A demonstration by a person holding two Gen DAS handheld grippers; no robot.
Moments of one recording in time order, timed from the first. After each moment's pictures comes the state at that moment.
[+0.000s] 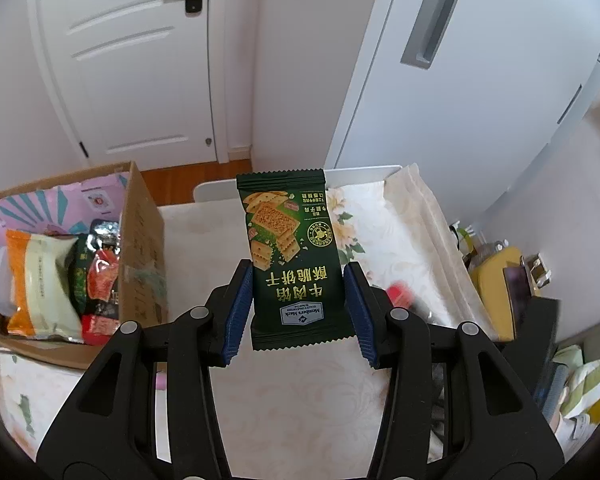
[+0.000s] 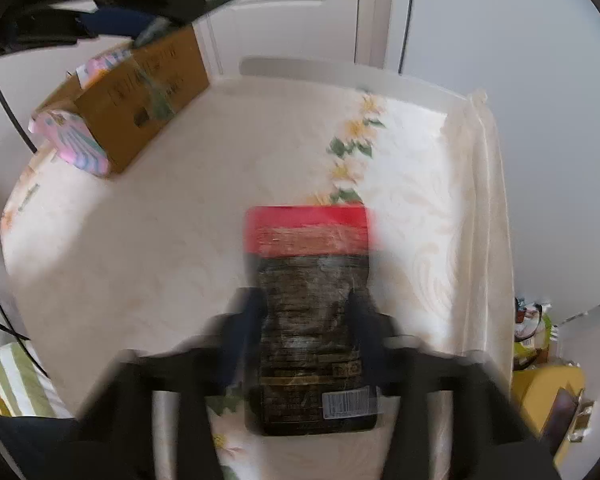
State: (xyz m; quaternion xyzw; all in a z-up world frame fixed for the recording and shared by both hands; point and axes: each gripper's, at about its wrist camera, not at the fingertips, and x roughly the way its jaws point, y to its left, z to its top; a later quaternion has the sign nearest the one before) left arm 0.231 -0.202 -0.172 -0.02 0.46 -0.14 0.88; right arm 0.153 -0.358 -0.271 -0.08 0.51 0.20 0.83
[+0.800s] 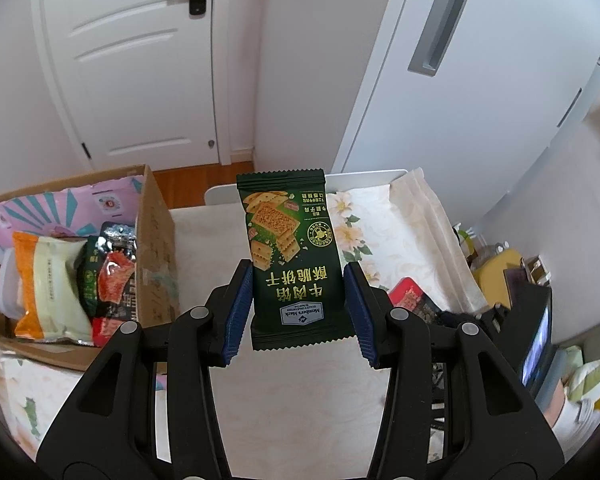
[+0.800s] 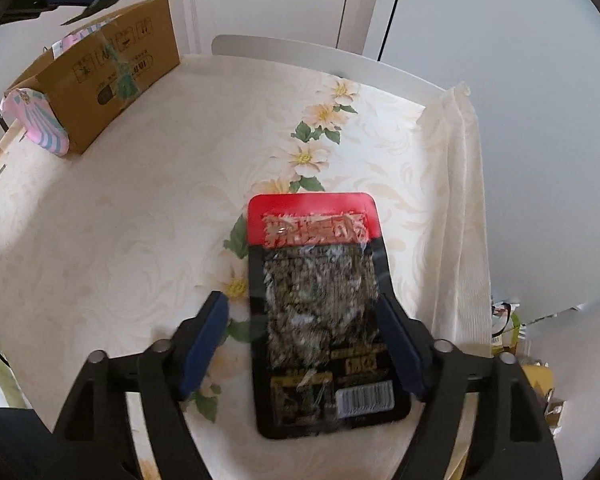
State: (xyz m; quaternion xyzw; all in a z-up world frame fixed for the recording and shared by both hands) left arm 0.232 -0.195 -0.170 -0.02 0.46 -0.14 0.88; right arm 0.174 -0.366 -0.283 -0.14 0.52 0.15 0.83
